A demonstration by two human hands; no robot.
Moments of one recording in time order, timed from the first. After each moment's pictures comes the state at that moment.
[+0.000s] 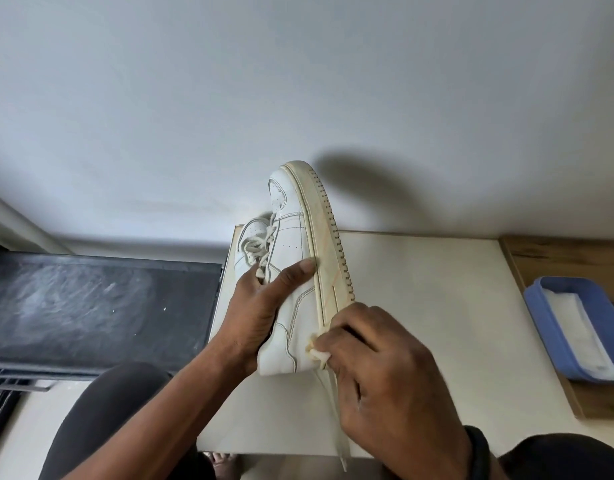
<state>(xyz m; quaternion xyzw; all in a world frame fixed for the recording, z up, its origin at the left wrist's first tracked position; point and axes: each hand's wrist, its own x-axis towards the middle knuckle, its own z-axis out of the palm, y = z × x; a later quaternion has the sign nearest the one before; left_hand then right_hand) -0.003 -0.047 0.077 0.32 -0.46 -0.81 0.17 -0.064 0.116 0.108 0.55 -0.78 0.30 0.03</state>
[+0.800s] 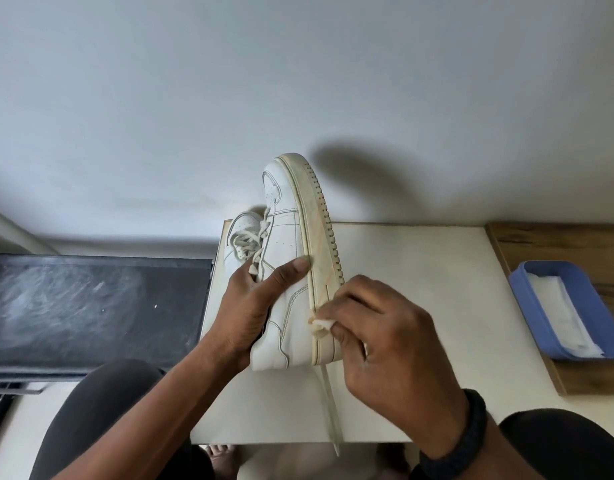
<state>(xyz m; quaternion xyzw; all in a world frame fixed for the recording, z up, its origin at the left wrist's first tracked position) -0.001 -0.043 0.075 0.30 -0.49 -0.80 0.15 -0.082 0.118 0.114 0.54 -0.79 0.29 0.02</state>
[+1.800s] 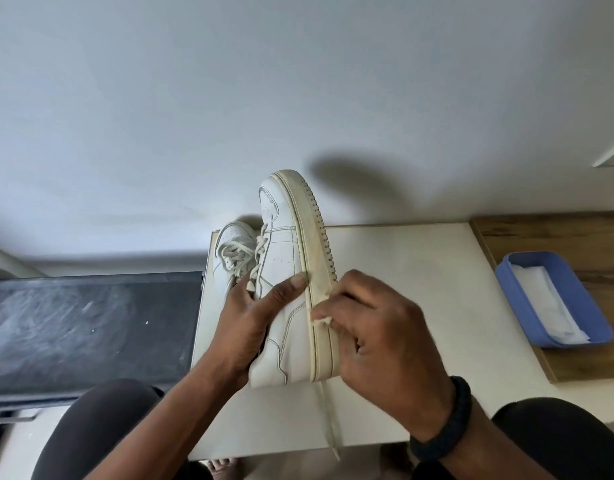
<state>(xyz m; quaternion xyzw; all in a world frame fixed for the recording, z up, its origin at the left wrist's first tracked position) -0.004 -0.034 0.070 0.29 -0.51 -0.79 0.15 -0.089 0.116 0.112 0.51 -0.80 0.32 0.04</state>
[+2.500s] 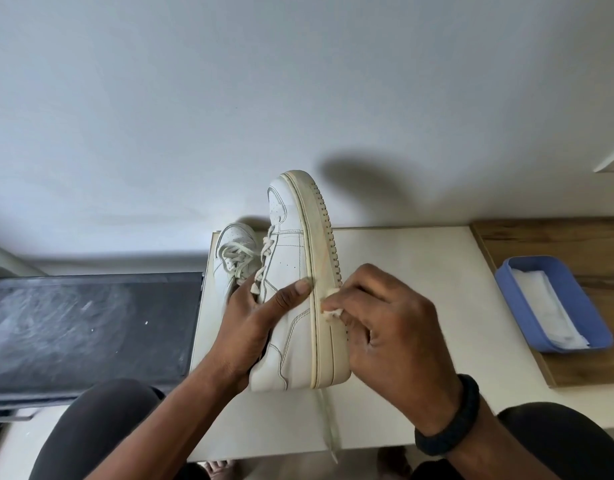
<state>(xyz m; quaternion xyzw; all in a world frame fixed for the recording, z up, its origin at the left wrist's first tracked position) -0.003 -0.034 0.066 0.28 -0.53 -0.78 0.15 -0.099 0.119 0.113 0.50 -0.80 0.33 0.05</state>
